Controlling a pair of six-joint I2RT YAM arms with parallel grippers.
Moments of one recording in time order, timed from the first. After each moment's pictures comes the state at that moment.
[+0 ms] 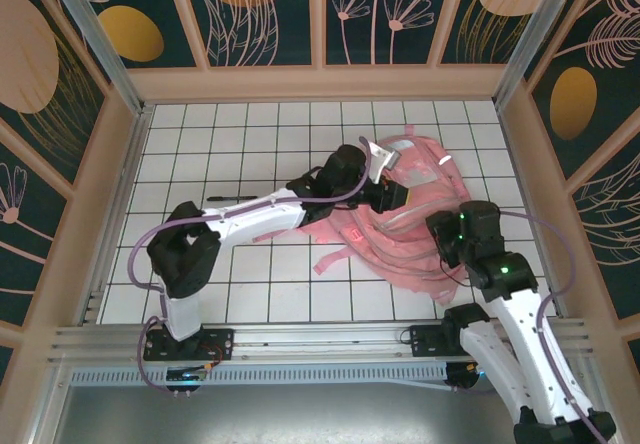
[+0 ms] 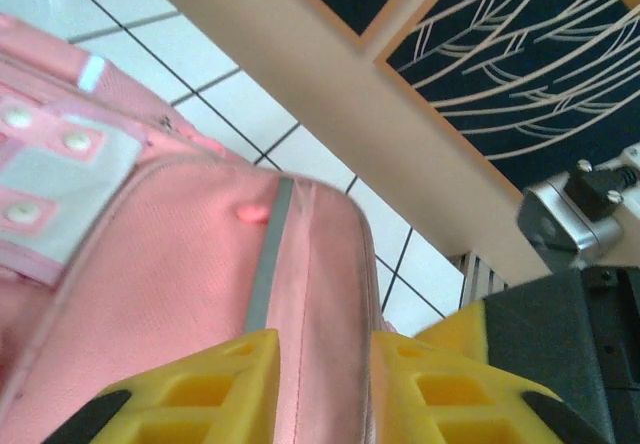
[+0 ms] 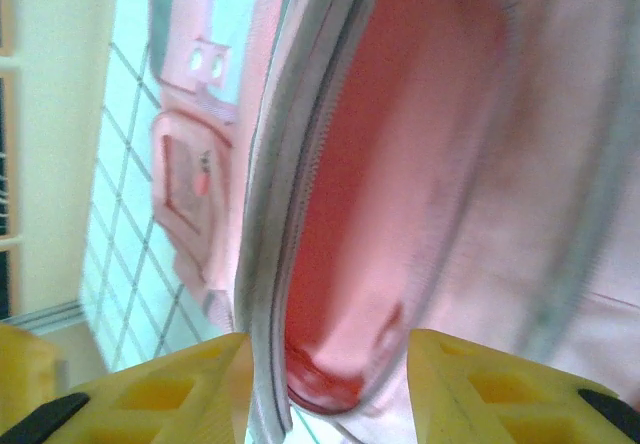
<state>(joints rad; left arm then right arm) -0.93 1.86 1.42 0.09 0.39 -0.50 0.25 0.60 0.70 -0.89 -0.02 1.24</state>
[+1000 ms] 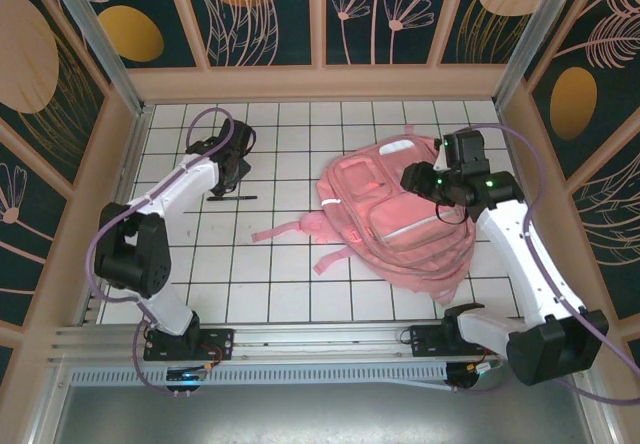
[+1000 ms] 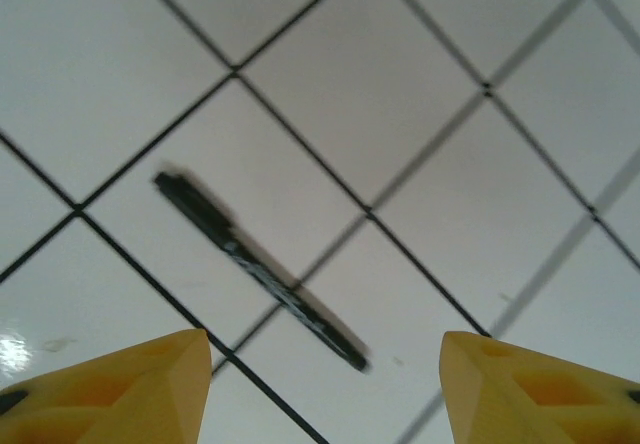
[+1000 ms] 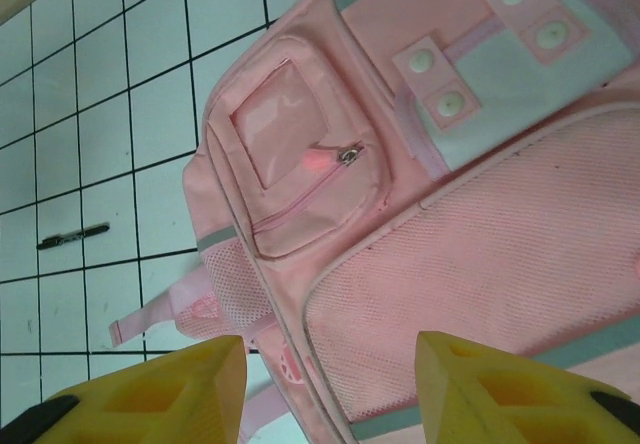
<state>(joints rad) -0.31 1.72 1.29 -0.76 -0.35 -1.16 0.25 1.15 1.14 -0.86 -0.20 0.51</state>
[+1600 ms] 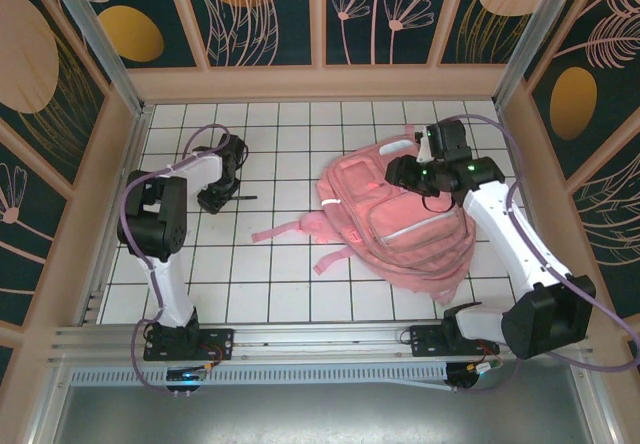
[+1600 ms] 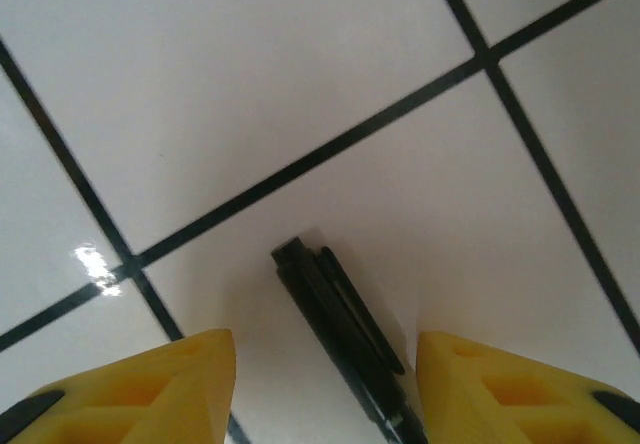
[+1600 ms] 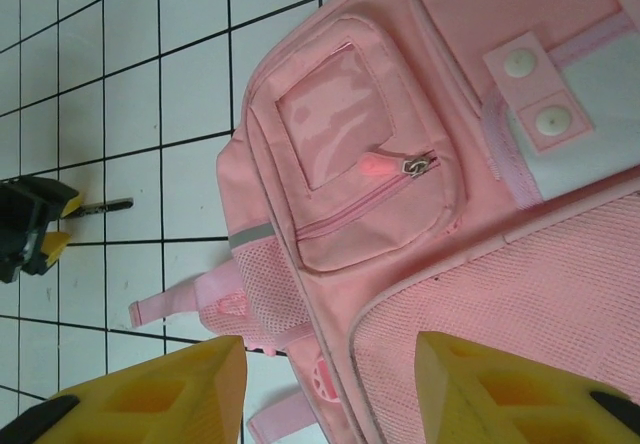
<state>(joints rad) -0.21 1.98 1.29 -0.75 -0.35 -1.27 0.30 1.28 1.19 -0.80 -0.26 0.49</state>
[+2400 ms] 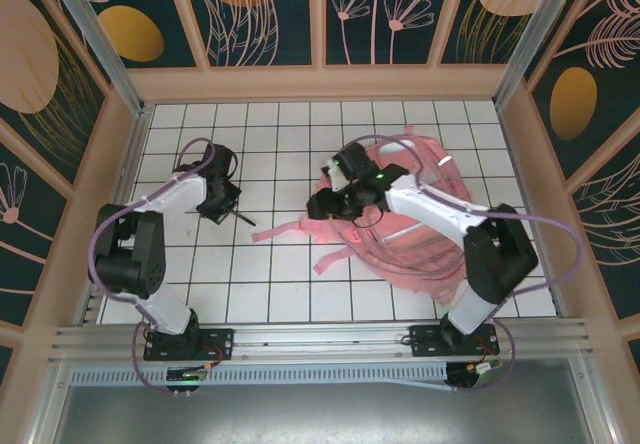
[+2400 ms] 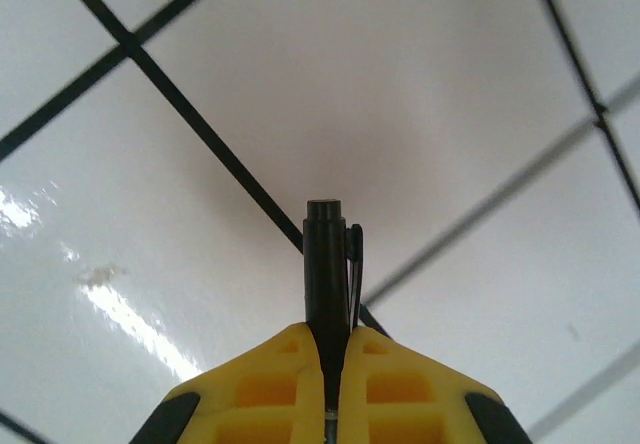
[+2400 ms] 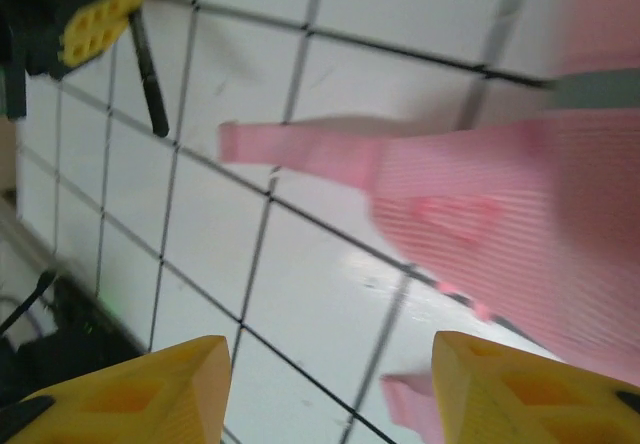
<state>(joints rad) -0.22 1.64 1.03 -0.65 -0.04 -1.15 0.72 1.67 1.20 -0.53 -0.47 0.55</state>
